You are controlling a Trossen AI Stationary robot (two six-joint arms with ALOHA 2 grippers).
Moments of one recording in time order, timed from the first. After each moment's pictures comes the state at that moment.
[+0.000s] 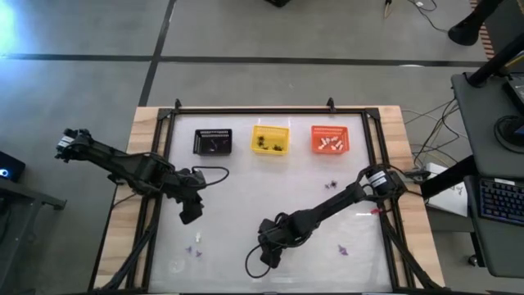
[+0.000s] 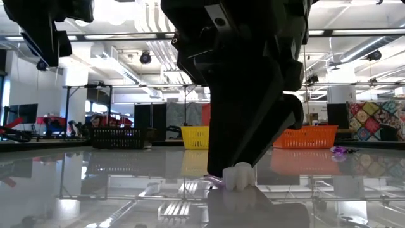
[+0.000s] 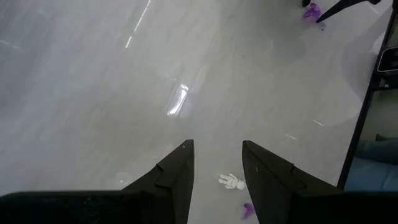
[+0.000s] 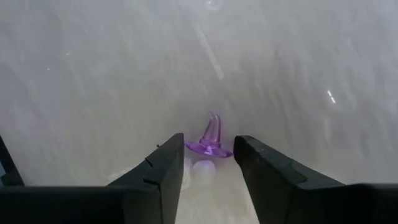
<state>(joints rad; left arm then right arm) -0.35 1.04 0.89 -0.94 -0.02 -0.81 0.41 2.19 1.56 -0.53 -0.03 0.94</state>
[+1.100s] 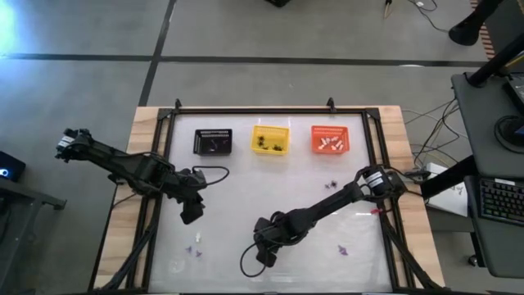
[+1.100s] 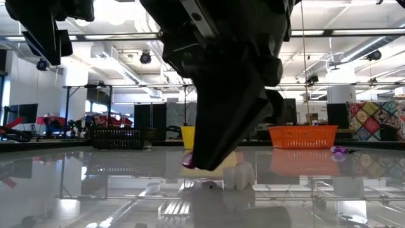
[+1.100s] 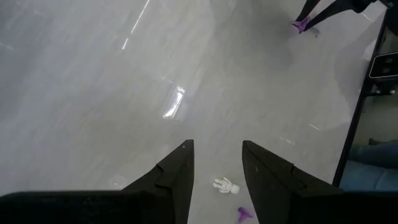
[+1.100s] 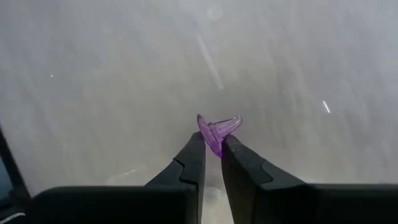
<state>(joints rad) -0.35 1.04 0.89 -0.92 -0.02 -0.82 0.40 2.19 1.63 -0.57 -0.02 0.90</state>
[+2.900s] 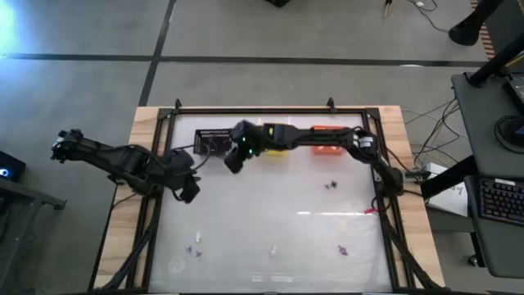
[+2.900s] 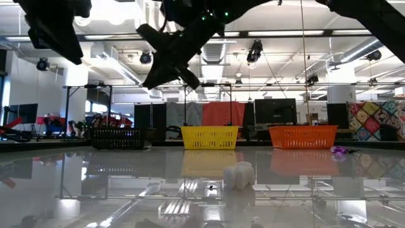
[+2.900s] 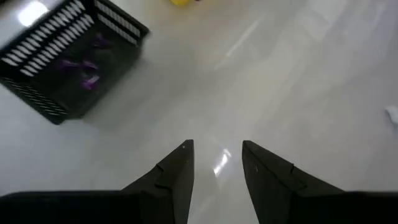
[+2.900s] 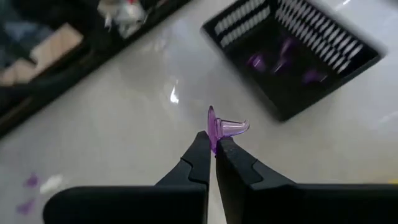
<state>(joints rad) -0.31 0.89 0.89 -1.07 -0.41 -0.91 -0.17 2.19 1.95 -0.50 -0.06 0.46</state>
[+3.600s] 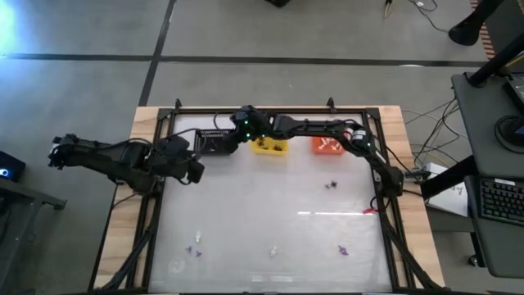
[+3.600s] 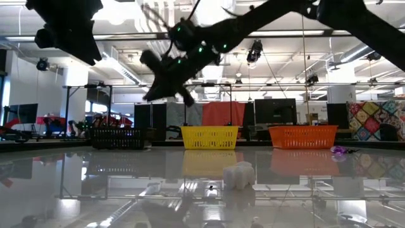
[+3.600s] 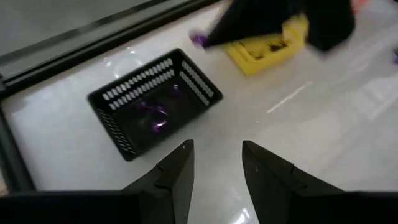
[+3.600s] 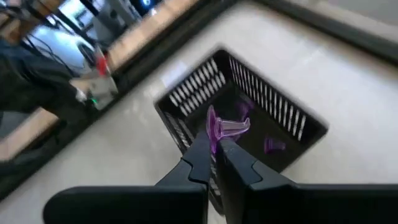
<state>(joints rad) -0.18 0.88 0.89 -1.06 -0.65 -0.98 -0.30 2.27 1.91 -0.19 -0.10 0.48</state>
